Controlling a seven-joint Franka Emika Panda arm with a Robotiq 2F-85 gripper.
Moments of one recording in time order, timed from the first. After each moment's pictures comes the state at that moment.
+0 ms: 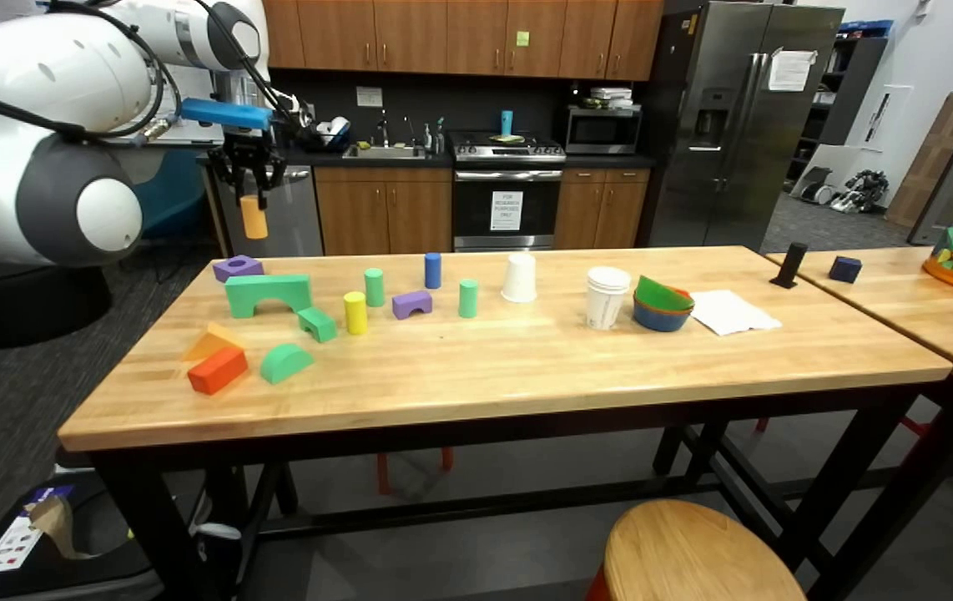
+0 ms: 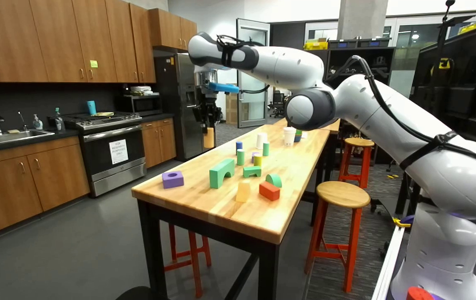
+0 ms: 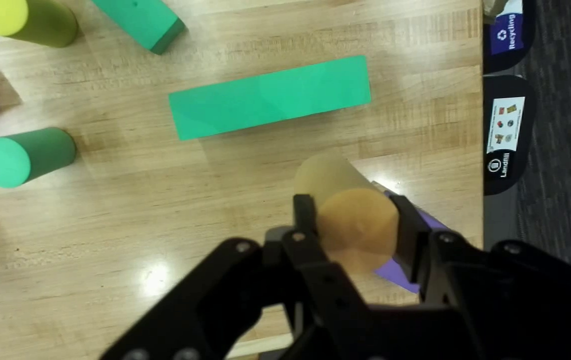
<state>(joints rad) -0.02 0.97 0.04 -0.37 0.06 1.26 -0.08</state>
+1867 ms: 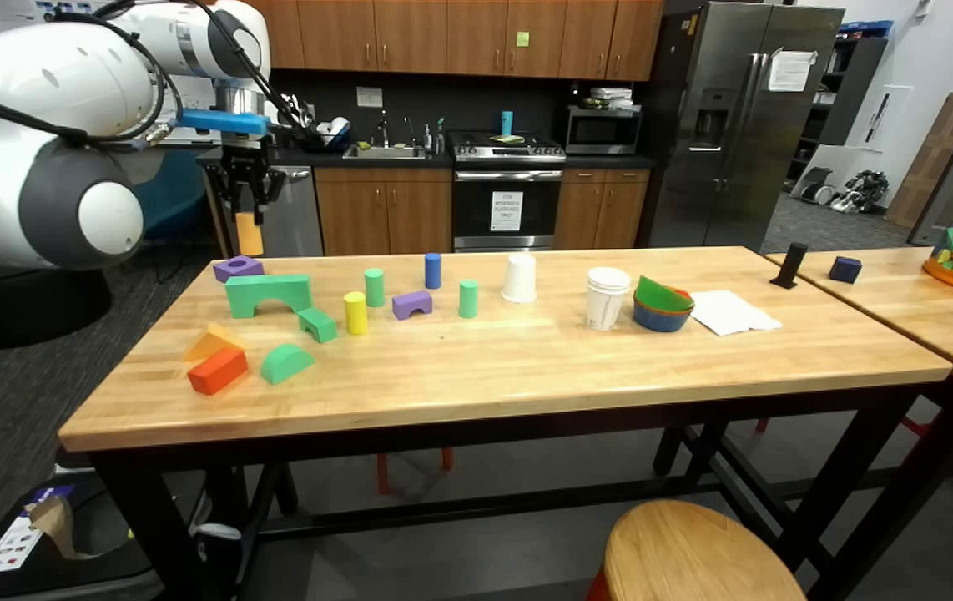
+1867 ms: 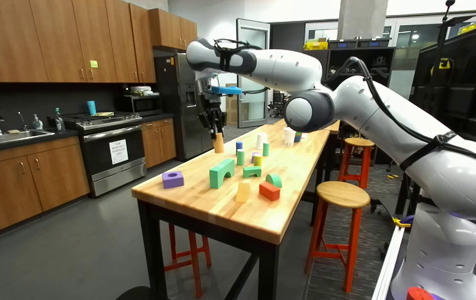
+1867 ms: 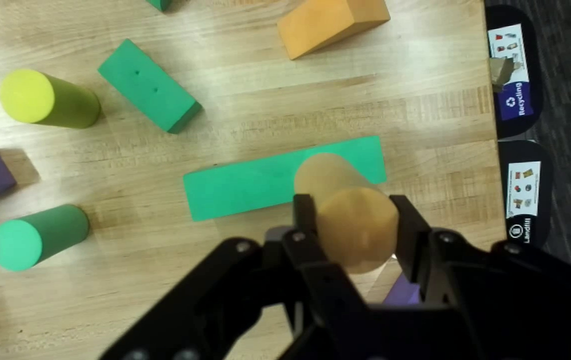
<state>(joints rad) -0.01 0.99 0.02 -0.37 0.02 1.12 -0.08</state>
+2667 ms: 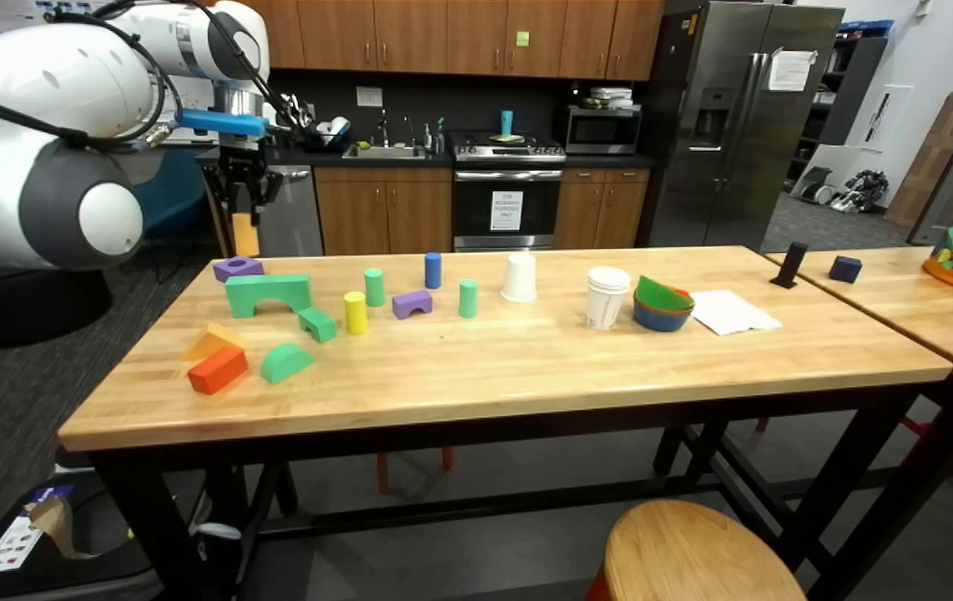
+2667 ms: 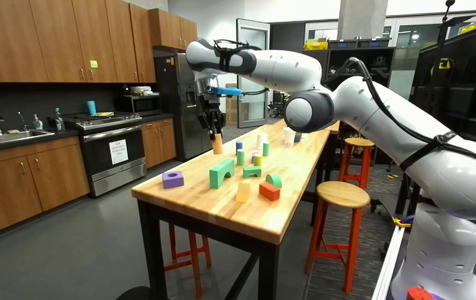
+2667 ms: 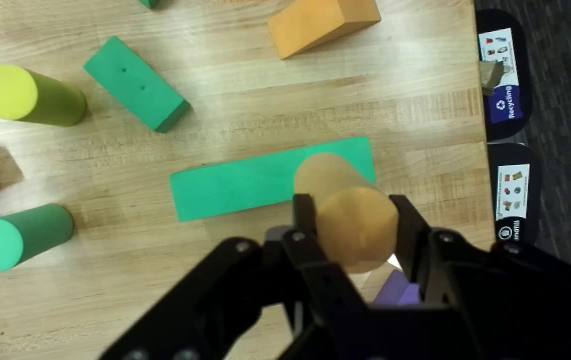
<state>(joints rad) -0.01 0.99 0.03 -0.37 0.03 1.12 -0.08</state>
